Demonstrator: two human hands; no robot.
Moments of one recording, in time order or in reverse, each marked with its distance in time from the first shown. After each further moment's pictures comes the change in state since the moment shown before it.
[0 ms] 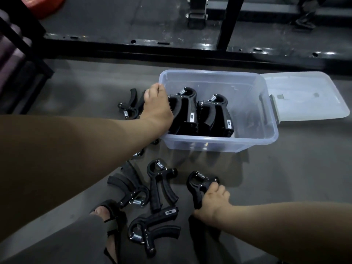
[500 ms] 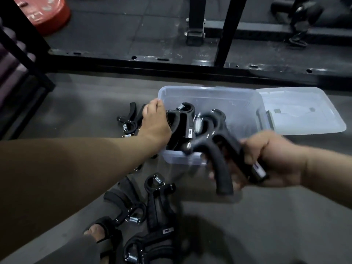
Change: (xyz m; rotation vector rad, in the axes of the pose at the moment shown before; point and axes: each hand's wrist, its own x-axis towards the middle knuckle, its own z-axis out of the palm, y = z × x) left_hand 0.001 -0.002 0.000 -0.012 -0.006 0.008; right_hand -0.043 0.027 -0.222 1.283 -0.978 -0.568
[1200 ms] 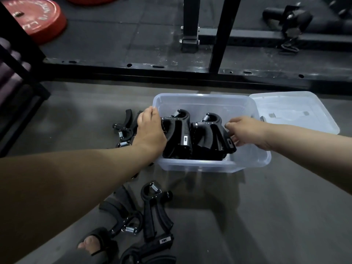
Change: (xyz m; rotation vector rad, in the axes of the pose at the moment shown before) left_hand -0.001 0.001 0.001 0.013 0.016 -0.007; right_hand 0.047 -0.050 -0.069 -0.888 0.941 -0.012
